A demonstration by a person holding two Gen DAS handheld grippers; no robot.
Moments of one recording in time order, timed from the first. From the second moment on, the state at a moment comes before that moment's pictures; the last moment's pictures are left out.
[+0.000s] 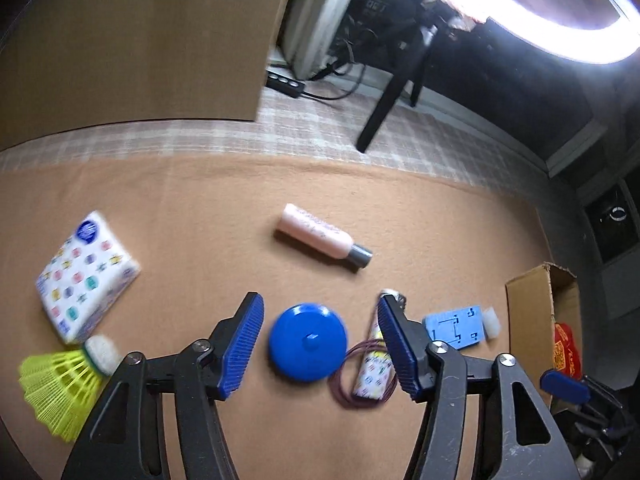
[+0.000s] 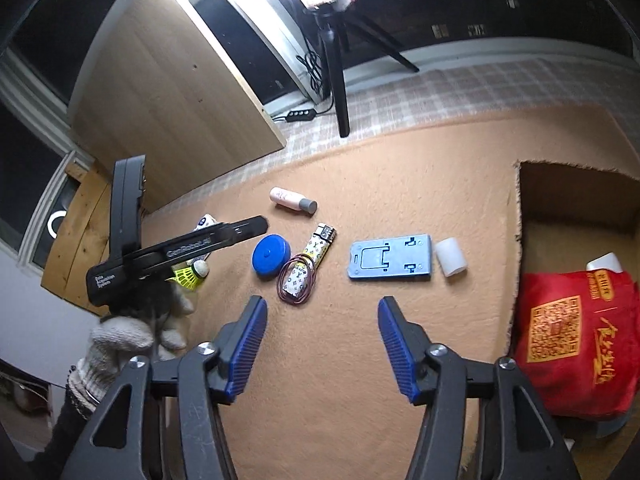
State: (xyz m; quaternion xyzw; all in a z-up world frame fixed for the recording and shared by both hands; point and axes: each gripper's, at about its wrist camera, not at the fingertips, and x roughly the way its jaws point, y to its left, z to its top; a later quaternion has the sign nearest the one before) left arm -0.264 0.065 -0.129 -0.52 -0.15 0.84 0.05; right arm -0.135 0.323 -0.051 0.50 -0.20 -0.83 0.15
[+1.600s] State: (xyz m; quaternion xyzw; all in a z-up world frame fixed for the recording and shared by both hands) left arm -0.138 0.016 -0.158 -0.55 -0.21 0.81 0.07; right arm -0.123 0.231 -0.095 0.57 -0.16 -0.77 0.23
